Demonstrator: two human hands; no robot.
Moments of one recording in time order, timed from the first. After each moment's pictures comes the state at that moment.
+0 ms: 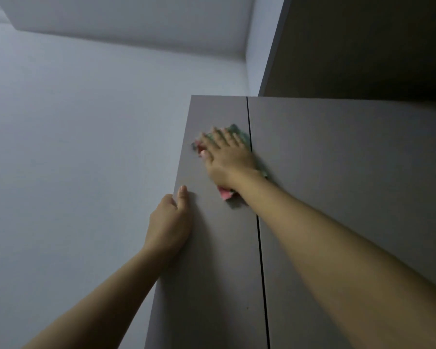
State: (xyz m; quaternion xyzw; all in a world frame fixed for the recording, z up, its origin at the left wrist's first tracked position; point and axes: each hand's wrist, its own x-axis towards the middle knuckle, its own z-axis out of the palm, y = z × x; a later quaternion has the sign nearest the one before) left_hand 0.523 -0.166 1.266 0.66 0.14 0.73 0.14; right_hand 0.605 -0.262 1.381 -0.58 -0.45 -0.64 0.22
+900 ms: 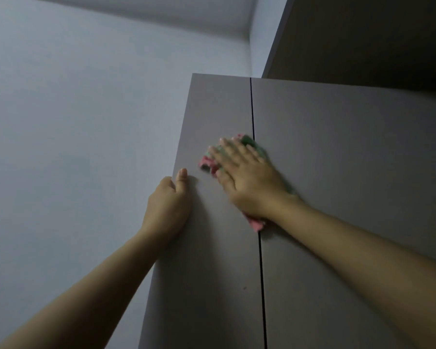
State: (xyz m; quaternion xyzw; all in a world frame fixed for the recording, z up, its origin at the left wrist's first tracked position) left_hand 0.520 -0.172 1.260 0.66 0.15 0.72 0.15; right_hand 0.642 -0.284 1.311 -0.52 -0.50 -0.67 0.16
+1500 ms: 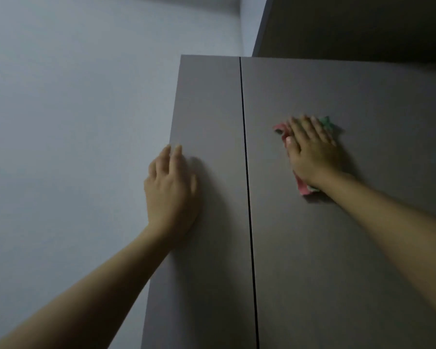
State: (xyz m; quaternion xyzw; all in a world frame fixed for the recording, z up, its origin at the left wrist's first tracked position) left_hand 0.522 -0.200 1.229 0.66 0.15 0.74 -0.06; right_hand 0.726 -0.354 1.318 -0.62 -0.35 -0.64 0.30
